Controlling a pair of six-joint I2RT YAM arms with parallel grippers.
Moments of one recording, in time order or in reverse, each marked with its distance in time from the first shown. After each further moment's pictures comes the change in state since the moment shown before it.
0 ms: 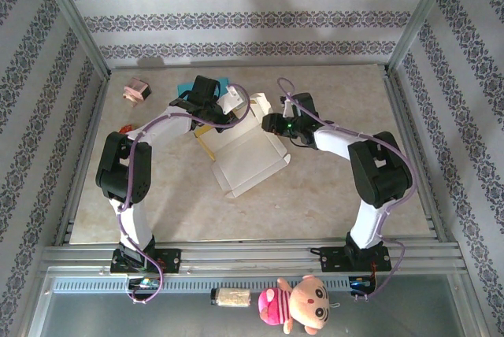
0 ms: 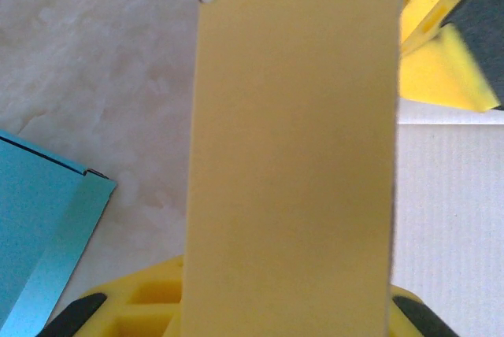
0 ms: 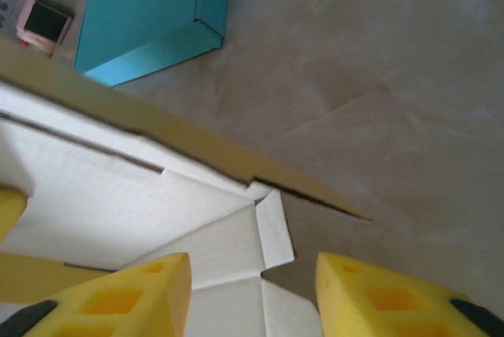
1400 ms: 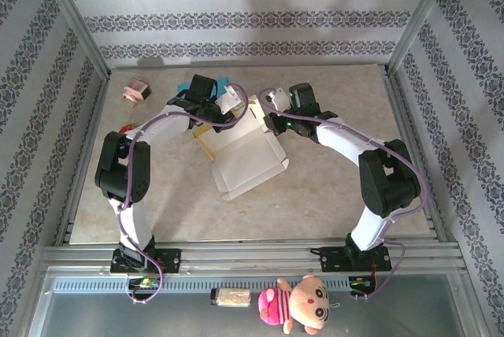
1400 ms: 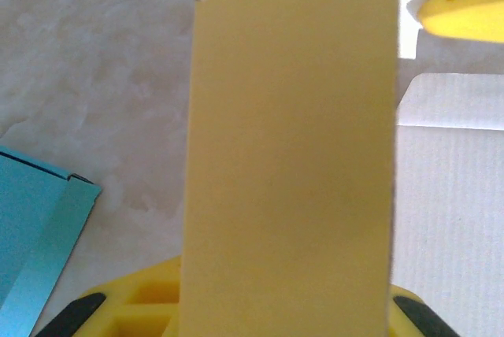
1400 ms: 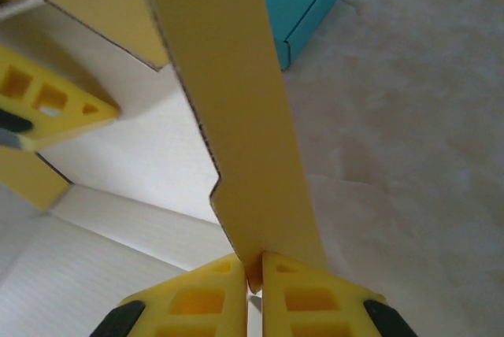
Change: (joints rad) left arm 0.016 0.000 0.006 -0.022 0.064 0.018; right arm 0.031 -0.094 0.103 -0.205 -0.008 -0.613
